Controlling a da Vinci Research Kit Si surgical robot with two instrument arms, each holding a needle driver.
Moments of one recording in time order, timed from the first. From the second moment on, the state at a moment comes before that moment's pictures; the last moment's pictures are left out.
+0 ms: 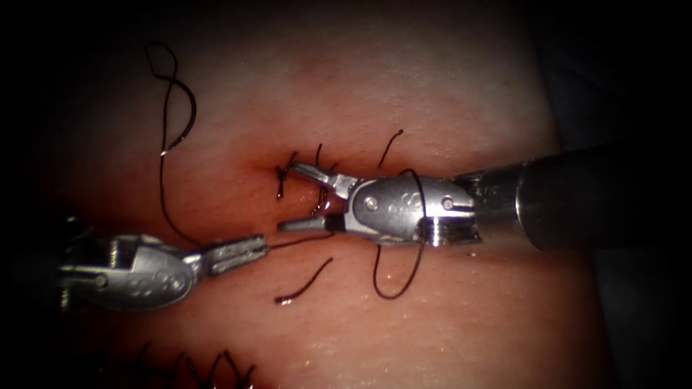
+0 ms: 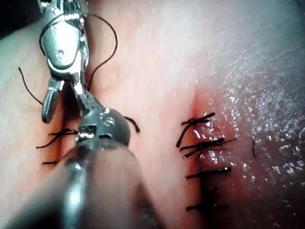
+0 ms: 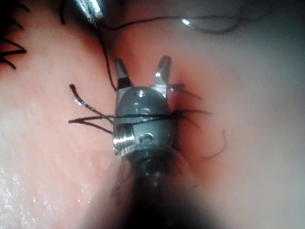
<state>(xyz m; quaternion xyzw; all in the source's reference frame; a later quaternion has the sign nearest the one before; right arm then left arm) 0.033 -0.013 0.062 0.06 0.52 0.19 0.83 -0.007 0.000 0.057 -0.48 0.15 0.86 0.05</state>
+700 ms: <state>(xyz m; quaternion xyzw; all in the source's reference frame) 0.032 -0.014 0.062 0.13 0.59 0.14 0.78 -0.013 0.010 0.066 -0.45 0.13 0.88 0.04</state>
